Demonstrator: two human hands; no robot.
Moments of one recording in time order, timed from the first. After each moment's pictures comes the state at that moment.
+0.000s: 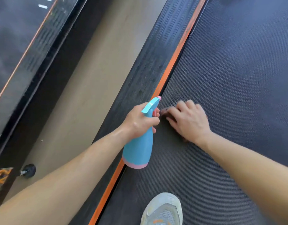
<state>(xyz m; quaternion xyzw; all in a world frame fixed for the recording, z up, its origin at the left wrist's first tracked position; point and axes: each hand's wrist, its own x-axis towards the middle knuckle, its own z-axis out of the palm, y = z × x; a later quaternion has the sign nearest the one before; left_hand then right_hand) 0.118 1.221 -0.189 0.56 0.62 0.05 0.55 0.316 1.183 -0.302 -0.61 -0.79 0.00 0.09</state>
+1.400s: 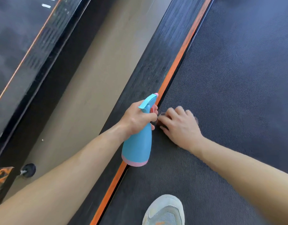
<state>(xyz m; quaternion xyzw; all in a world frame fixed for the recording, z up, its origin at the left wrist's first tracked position) 0.107 1.234 -0.191 0.51 0.64 0.07 0.57 0.287 1.179 -0.299 -0.57 -0.81 0.04 0.11</state>
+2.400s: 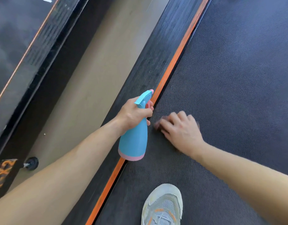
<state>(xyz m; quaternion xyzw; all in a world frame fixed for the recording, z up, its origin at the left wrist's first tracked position) 0.090 1.224 -0.201 0.49 0.64 0.10 0.59 0.283 1.135 -0.301 -0.56 -0.82 0.03 0.12</state>
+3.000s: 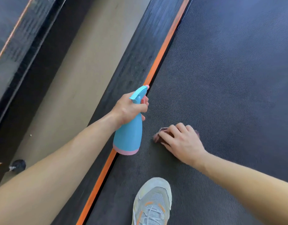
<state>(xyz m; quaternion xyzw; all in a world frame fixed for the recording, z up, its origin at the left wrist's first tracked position) 0.112 1.224 -0.200 0.52 0.61 0.08 0.59 0.316 1.078 -0.305 -0.52 -0.85 0.04 0.09</state>
